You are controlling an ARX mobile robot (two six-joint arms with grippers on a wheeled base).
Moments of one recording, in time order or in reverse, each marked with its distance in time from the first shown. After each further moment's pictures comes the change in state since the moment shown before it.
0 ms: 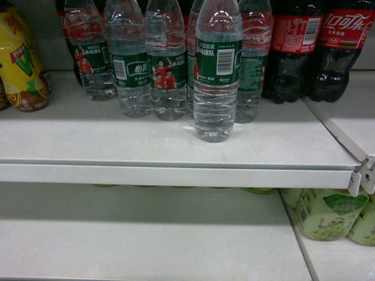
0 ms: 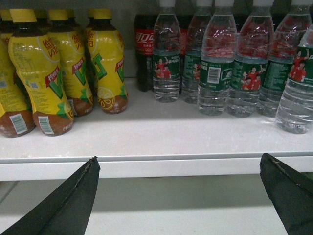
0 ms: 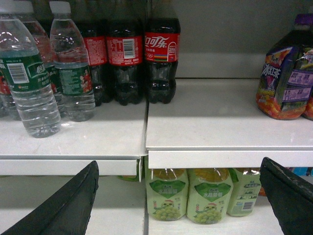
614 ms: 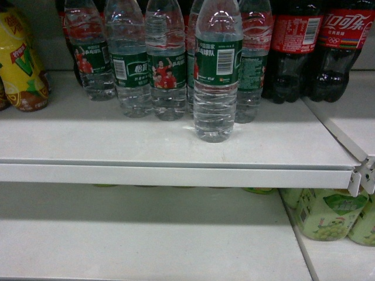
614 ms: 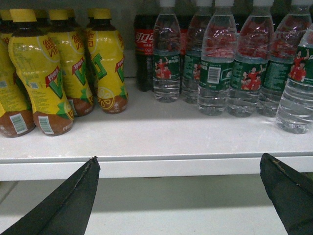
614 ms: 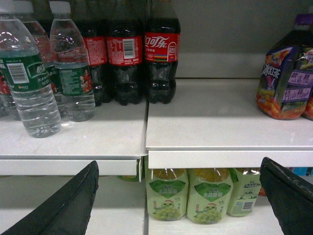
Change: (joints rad) left arm 0.000 0.000 0.000 0.000 0.000 0.000; right arm 0.000 0.000 0.000 0.000 0.000 0.000
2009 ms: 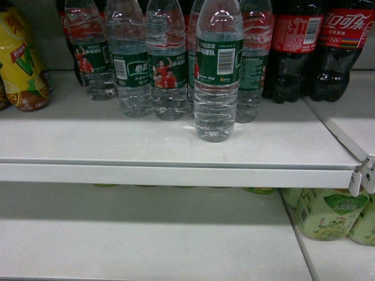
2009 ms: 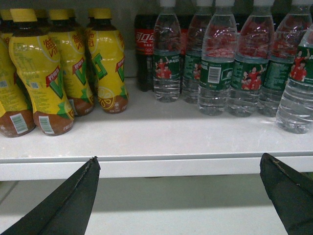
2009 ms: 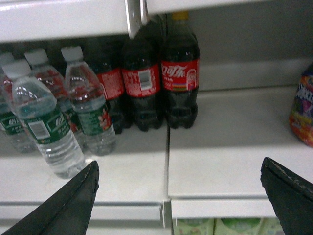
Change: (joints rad) left arm 0.000 0.000 0.000 0.000 0.000 0.000; right arm -0.076 0.671 0.389 0.208 -0.170 0.097
